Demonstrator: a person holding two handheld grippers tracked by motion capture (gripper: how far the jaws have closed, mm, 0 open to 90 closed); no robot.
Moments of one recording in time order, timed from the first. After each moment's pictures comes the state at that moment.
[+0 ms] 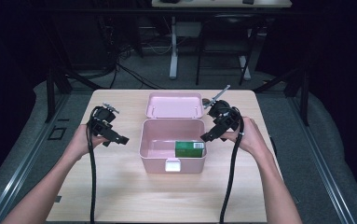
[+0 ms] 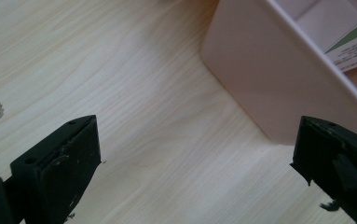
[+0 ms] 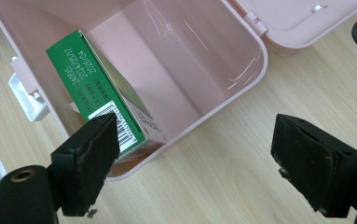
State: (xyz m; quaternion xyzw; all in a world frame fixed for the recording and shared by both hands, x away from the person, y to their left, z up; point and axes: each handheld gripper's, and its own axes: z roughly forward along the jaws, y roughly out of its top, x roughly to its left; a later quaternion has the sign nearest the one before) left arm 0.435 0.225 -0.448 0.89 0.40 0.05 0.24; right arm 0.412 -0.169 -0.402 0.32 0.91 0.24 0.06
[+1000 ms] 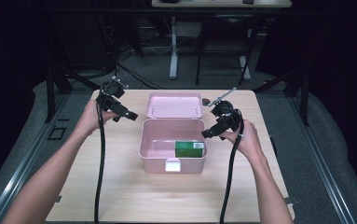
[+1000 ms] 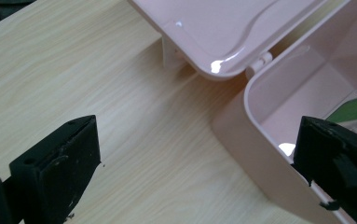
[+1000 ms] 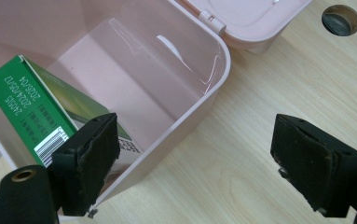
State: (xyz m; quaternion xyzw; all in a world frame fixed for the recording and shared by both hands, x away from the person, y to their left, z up) left arm 0.489 0.198 -0.405 0.87 0.40 0.07 0.26; right arm 0.422 -0.179 -0.421 0.39 0.88 0.27 0.08
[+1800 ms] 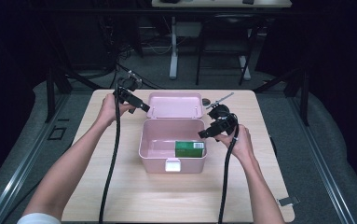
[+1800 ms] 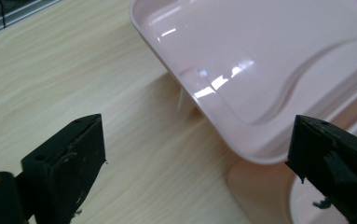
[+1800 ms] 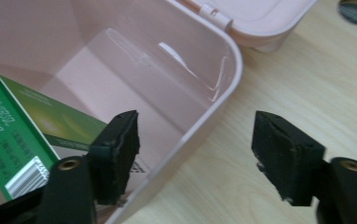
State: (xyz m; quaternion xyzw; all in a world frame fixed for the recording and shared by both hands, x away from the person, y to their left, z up) left arm 0.542 0.166 -0.430 0.86 0.43 0.08 0.26; right arm 0.428 -0.172 -0.446 0.42 0.86 0.29 0.07
